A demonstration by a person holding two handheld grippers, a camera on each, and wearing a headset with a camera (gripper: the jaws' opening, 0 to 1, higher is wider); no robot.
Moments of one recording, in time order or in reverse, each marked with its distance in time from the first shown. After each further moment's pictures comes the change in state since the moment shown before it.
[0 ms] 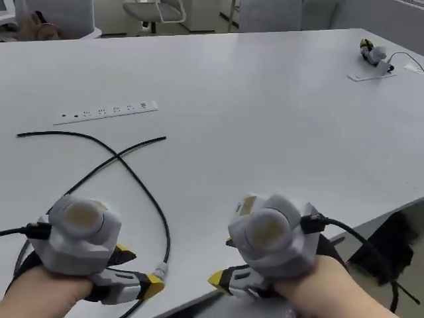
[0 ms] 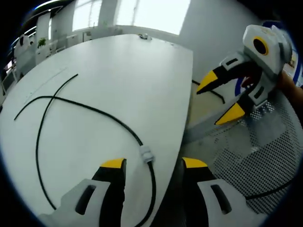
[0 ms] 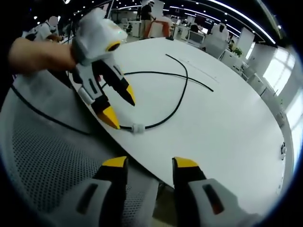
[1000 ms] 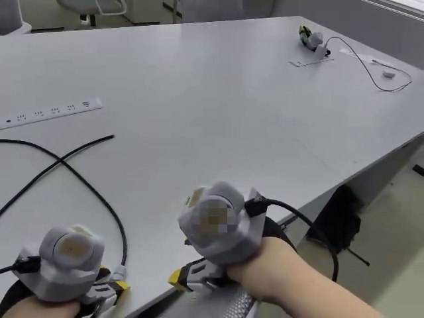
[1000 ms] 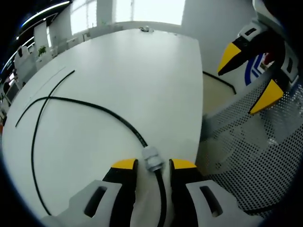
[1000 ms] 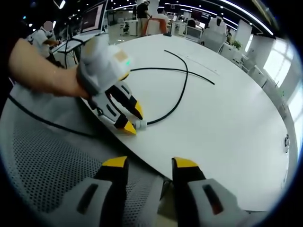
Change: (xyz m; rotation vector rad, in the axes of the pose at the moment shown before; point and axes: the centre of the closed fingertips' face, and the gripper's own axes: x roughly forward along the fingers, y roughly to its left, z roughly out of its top) left arm 0.041 0.013 -0.008 0.078 0.004 0.126; right arm 0.002 0.003 -0.005 0.037 0.021 0.012
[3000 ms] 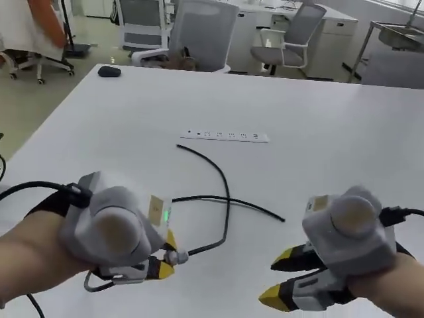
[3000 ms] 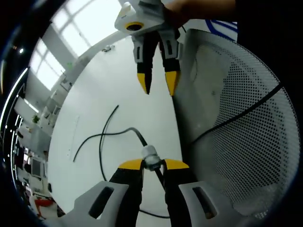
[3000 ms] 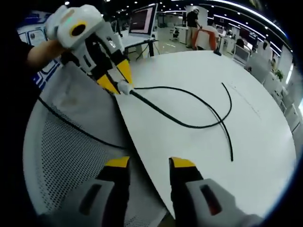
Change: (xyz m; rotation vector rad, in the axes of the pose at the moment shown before) left arm -0.196 0.004 -0.014 0.592 0.065 0.060; right arm 0.000 0.063 0.085 -0.342 -0.077 0.391
